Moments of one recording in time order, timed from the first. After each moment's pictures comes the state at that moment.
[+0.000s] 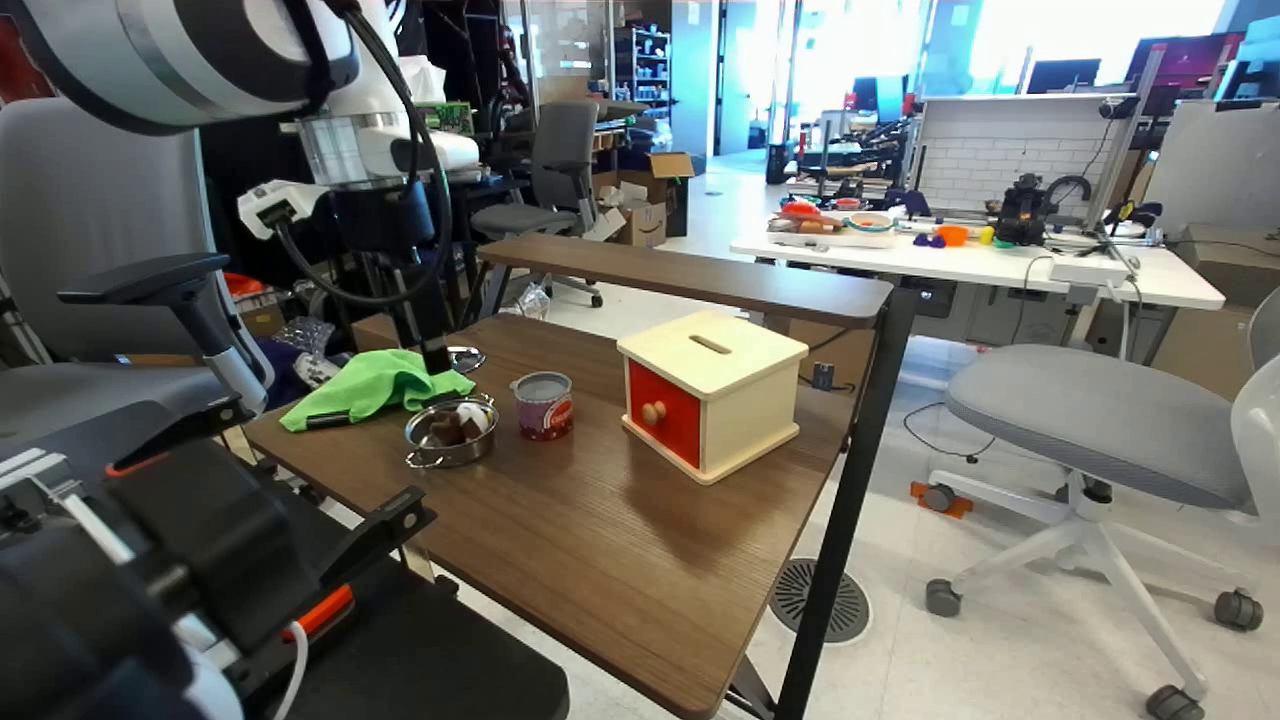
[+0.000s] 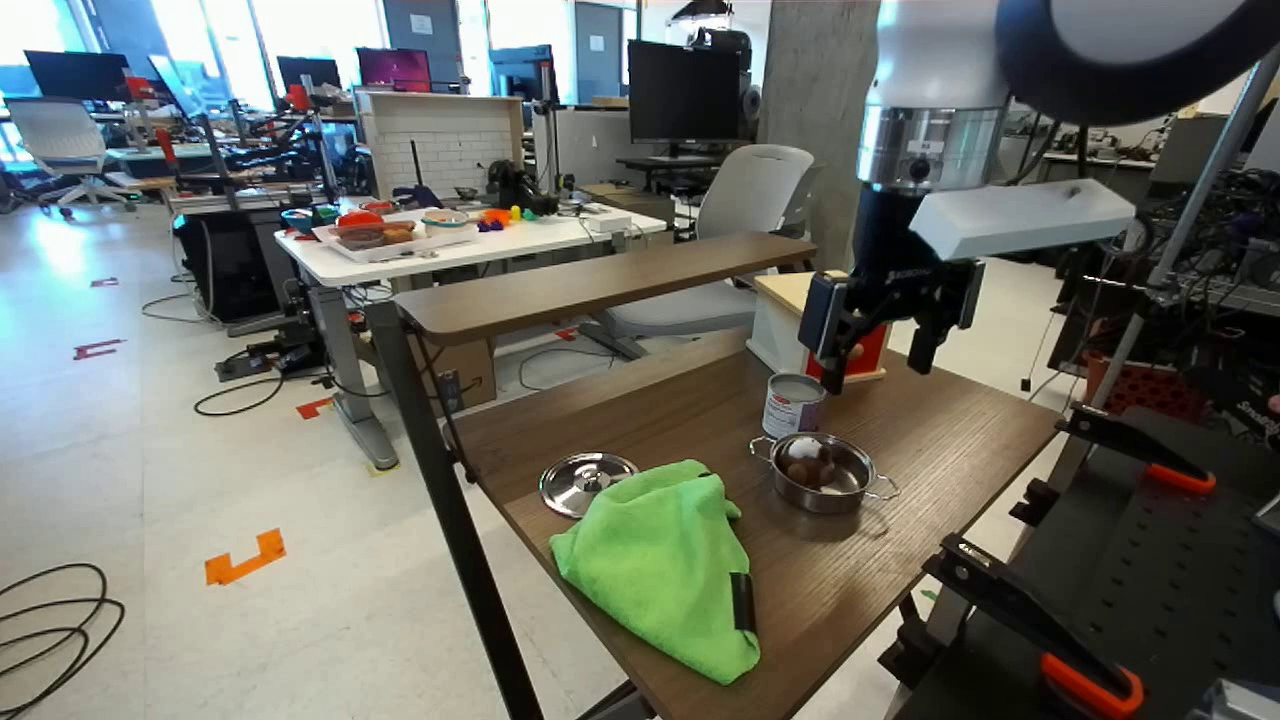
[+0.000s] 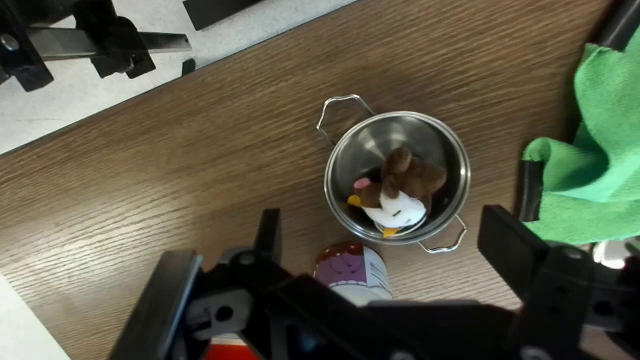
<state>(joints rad) 0.09 0.33 -0.03 -2.44 -0.24 2.77 0.61</state>
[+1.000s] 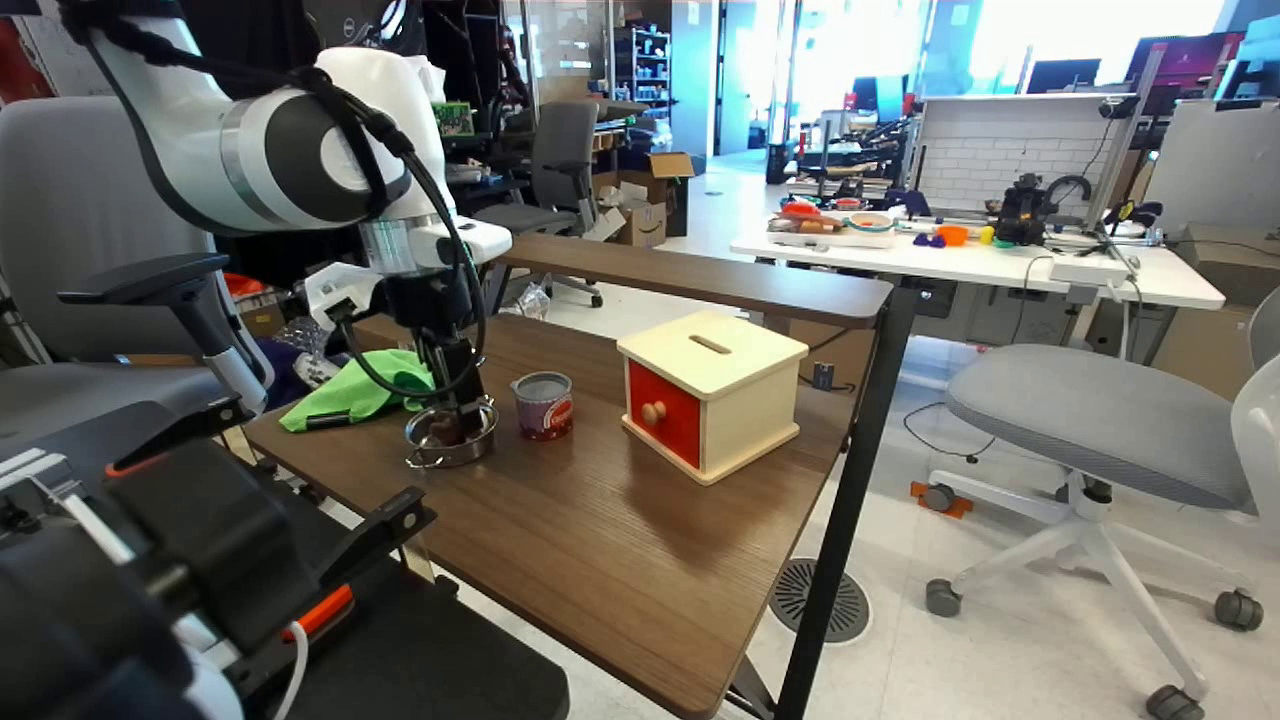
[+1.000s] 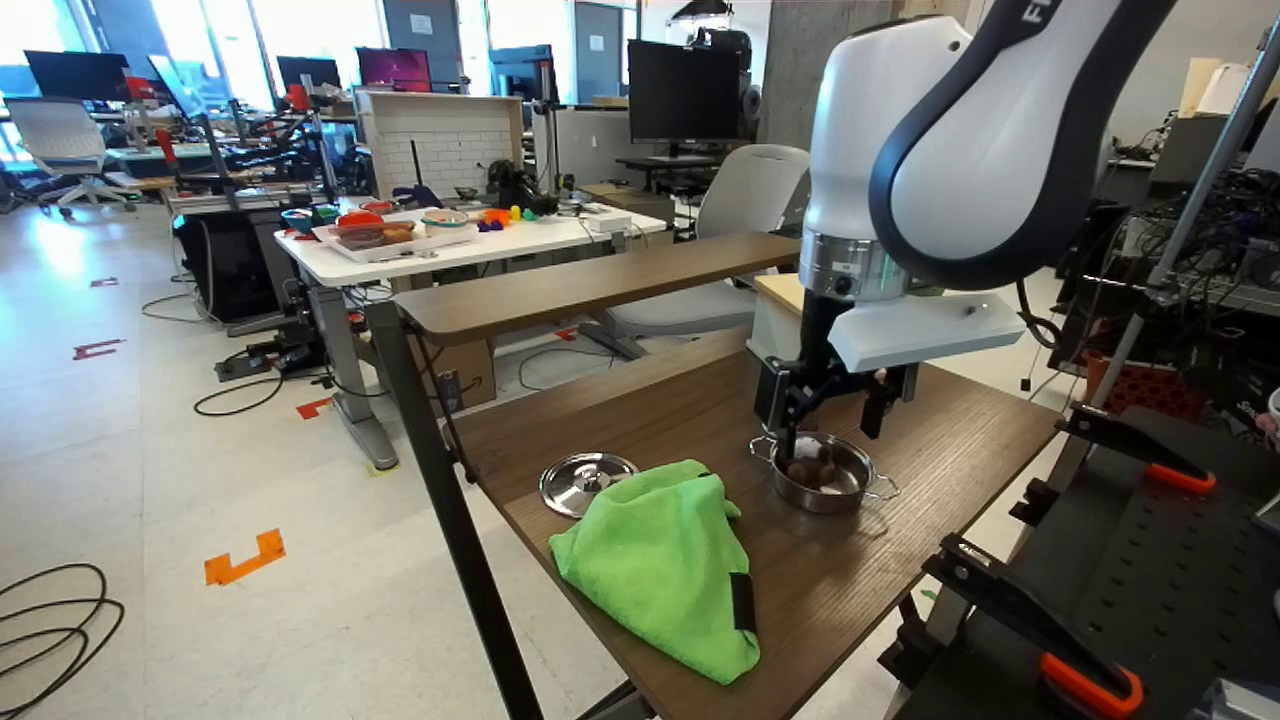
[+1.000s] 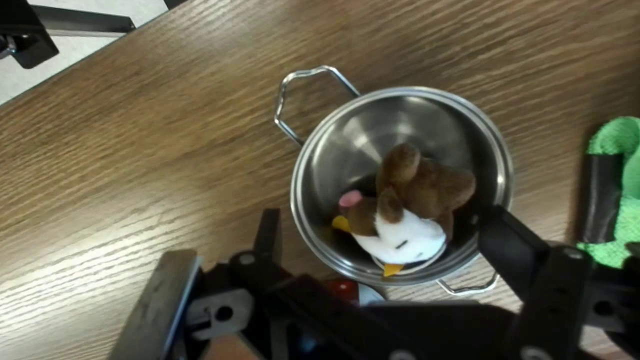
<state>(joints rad) 0.22 0.61 -0.13 -2.27 -0.11 2.87 0.59</state>
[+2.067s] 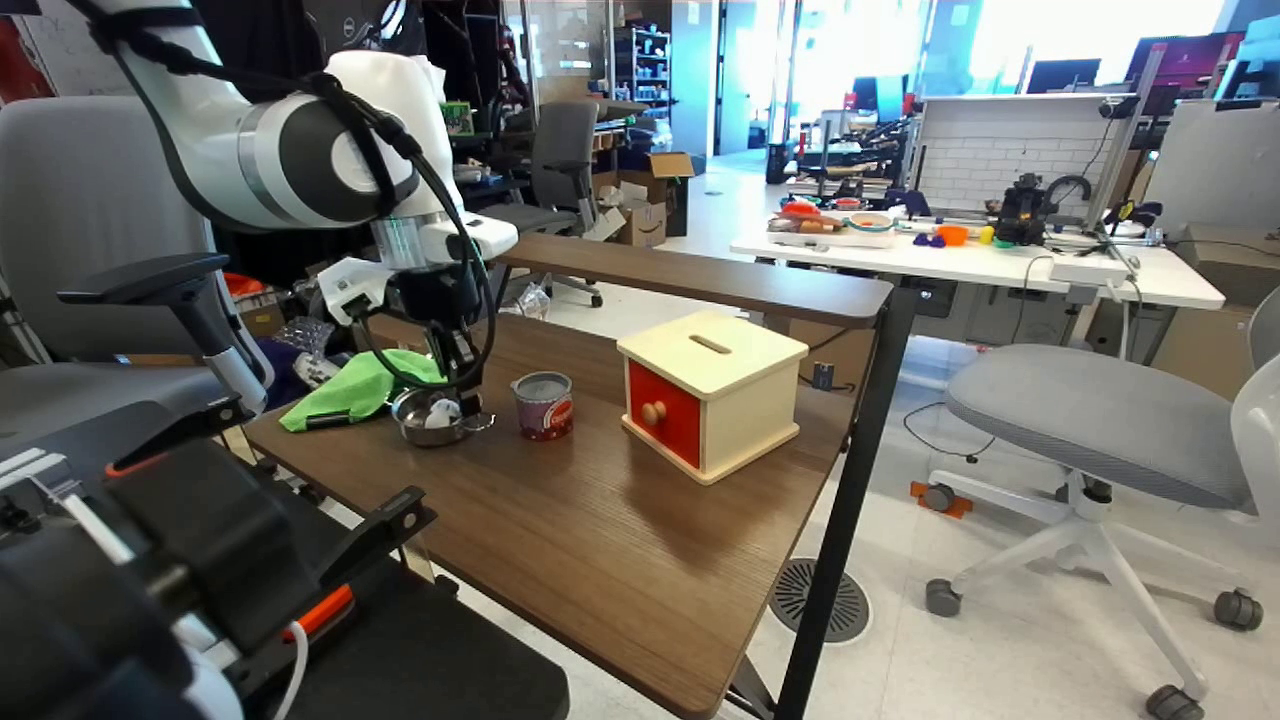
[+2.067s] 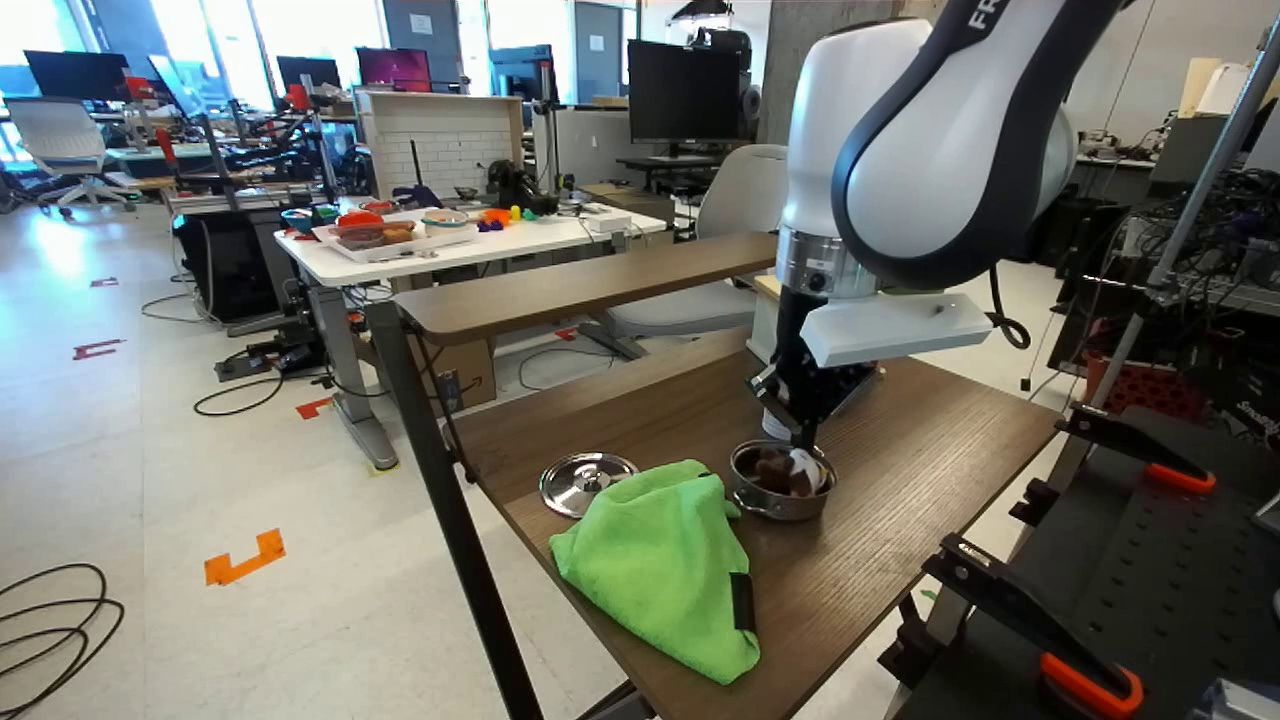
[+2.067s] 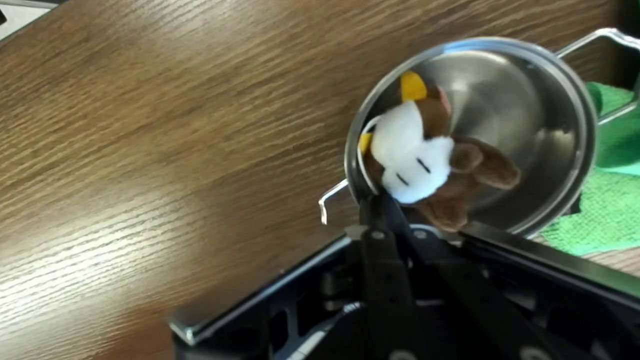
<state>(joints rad) 0.24 0.64 -0.13 -2.21 -0.05 2.87 0.55</state>
